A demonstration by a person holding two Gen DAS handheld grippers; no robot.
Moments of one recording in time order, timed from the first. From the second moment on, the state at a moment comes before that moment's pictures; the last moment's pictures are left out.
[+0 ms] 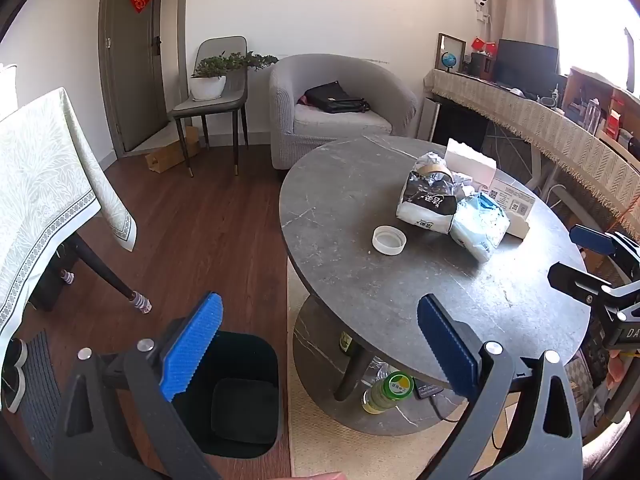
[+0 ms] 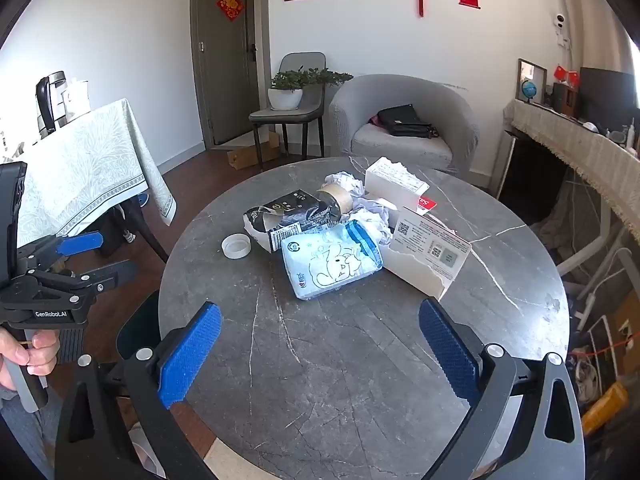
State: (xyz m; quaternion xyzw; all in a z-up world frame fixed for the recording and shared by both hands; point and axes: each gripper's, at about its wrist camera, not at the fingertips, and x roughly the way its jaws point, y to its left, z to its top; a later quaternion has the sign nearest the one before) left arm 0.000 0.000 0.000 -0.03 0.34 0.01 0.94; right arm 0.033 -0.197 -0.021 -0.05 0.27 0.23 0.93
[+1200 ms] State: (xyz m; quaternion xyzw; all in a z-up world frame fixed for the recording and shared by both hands) left arm 0.001 0.000 0.002 -0.03 0.33 0.02 0.94; right arm 0.036 -0.204 -0.021 -0.05 0.28 0.22 0.93
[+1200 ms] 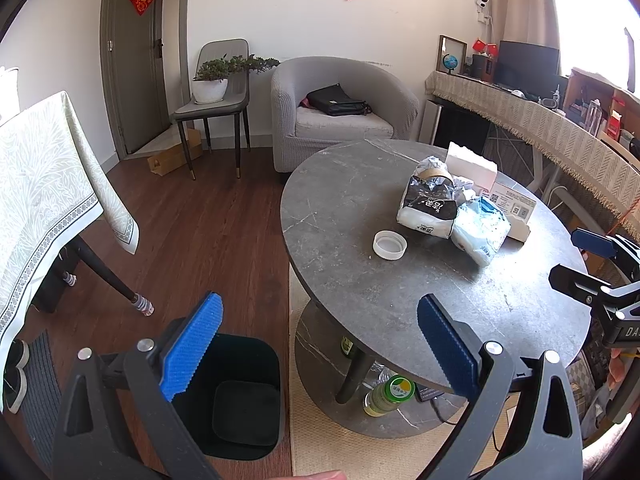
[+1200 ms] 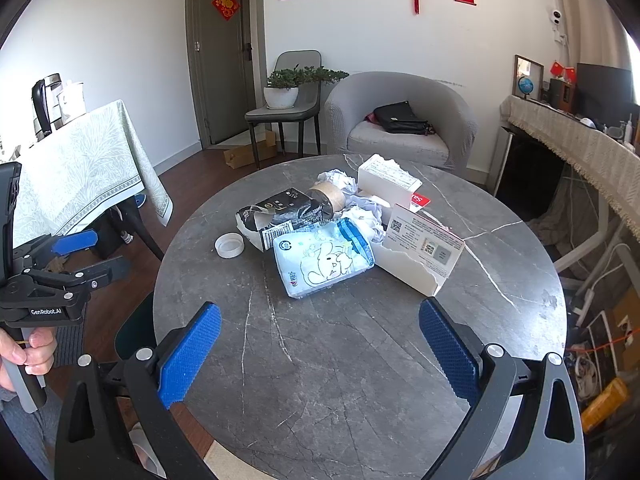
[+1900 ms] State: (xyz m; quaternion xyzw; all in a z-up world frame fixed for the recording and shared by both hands) left arm 0.001 -0.002 0.004 -0.03 0.33 0.02 0.94; right arm 0.036 -0.206 -0.021 -0.05 0.28 0.22 0.93
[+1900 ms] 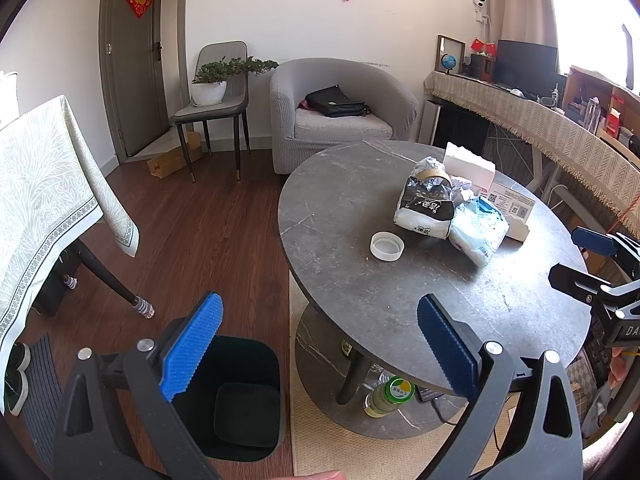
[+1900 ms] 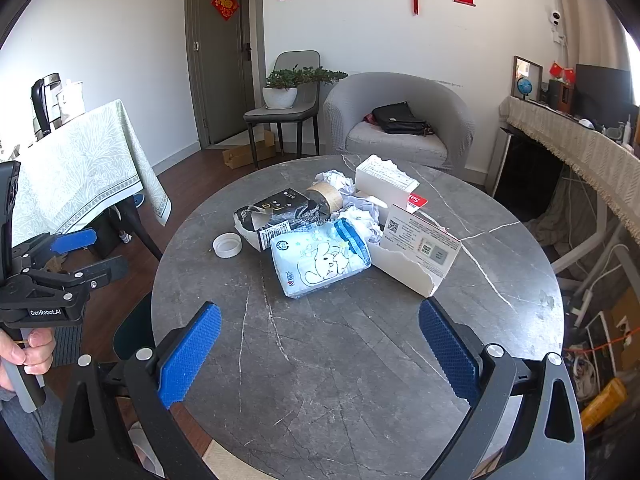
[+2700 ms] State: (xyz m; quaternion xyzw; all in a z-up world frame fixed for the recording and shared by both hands) left arm 0.001 -0.005 0.004 -0.02 0.33 0.01 0.94; right arm 0.036 -0.208 -0.020 -0.05 0.28 0.22 0.93
